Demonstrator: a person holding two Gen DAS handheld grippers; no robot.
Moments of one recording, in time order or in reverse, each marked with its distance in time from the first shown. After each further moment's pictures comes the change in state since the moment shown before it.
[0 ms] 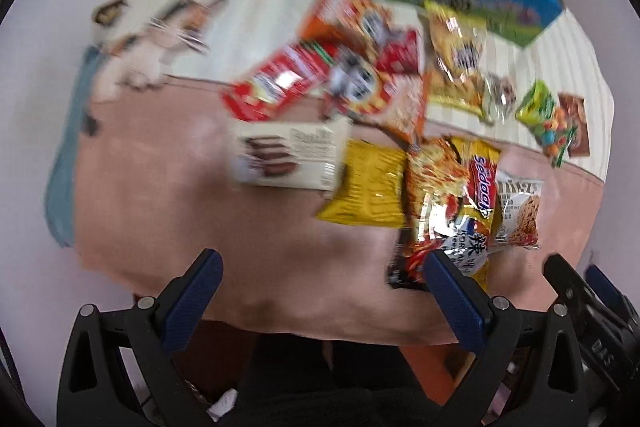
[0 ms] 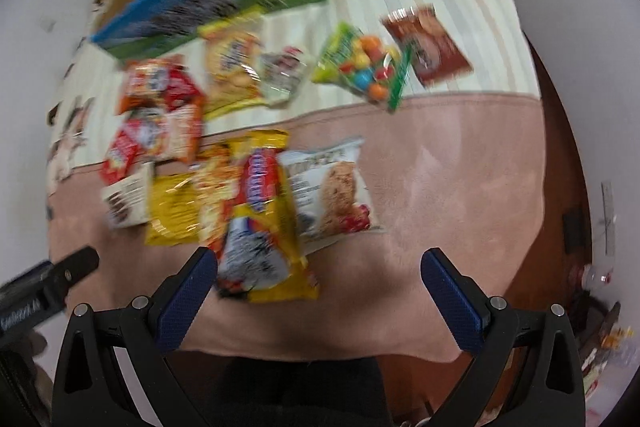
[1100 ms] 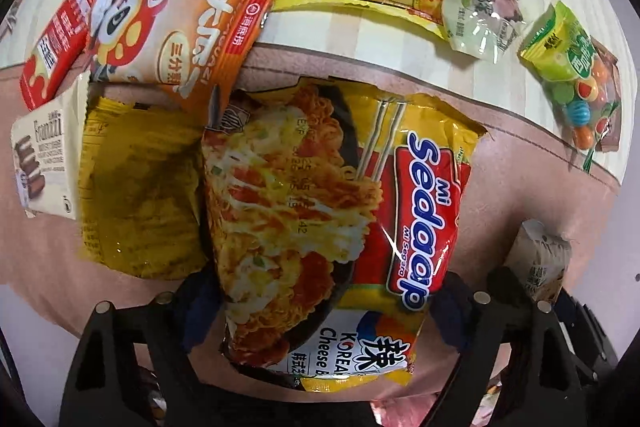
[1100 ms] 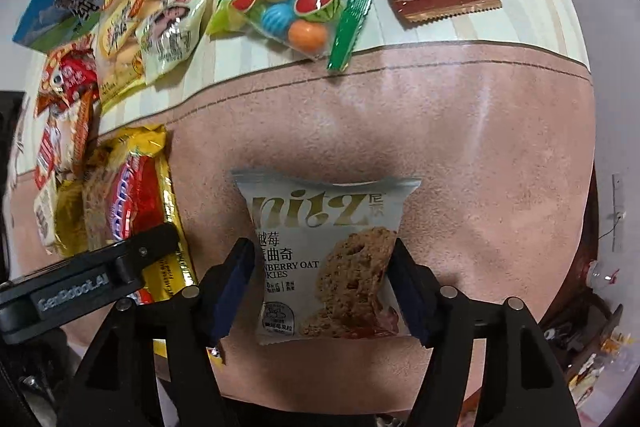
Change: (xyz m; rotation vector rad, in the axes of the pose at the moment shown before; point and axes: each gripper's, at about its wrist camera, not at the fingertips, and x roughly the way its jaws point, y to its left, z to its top) left arm 0.139 -0.122 0.016 0.023 0.146 -0.132; right arm 0.129 -0.061 0.039 -0.015 0.106 -0.008
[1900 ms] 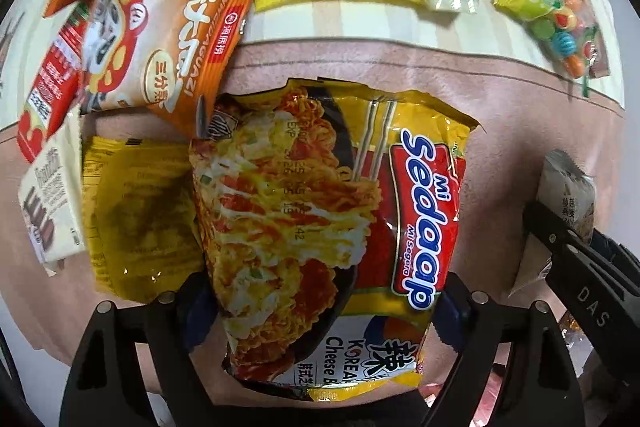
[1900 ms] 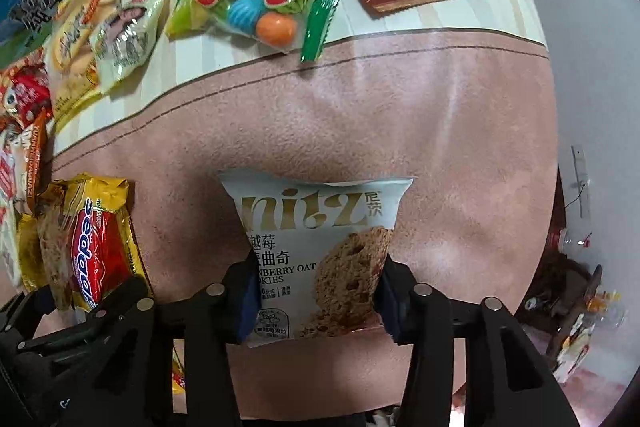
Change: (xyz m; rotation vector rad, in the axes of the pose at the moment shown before) left arm -0.014 0.003 -0.023 0.213 -0.030 0.023; right arm 0.016 0.004 0.015 0.132 -0.015 -0.162
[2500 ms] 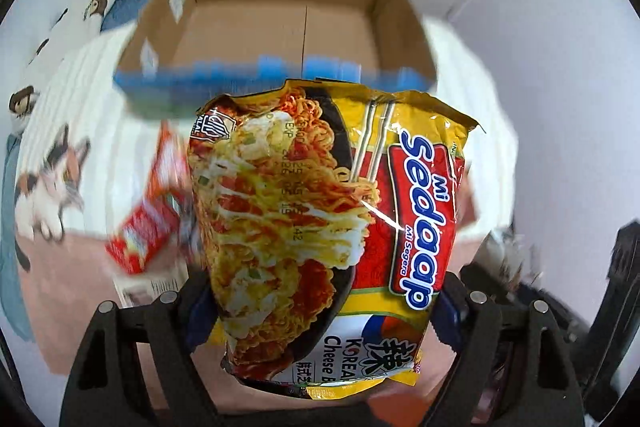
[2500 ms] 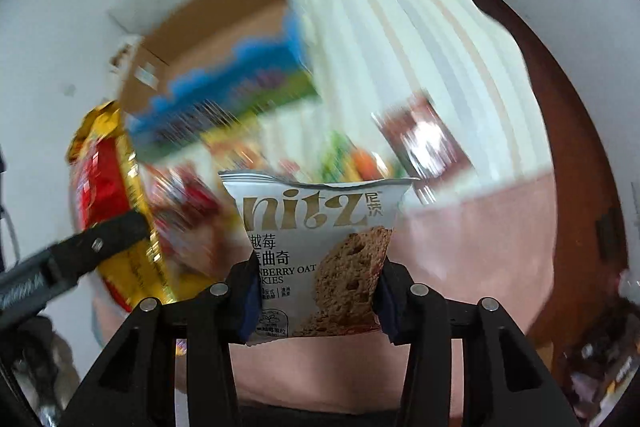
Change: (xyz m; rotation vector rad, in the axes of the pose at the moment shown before) left arm -0.204 0.025 0.066 -0.062 -0.316 -0.152; right arm -0.161 -0.003 0.071 -0.029 -0.205 0.361
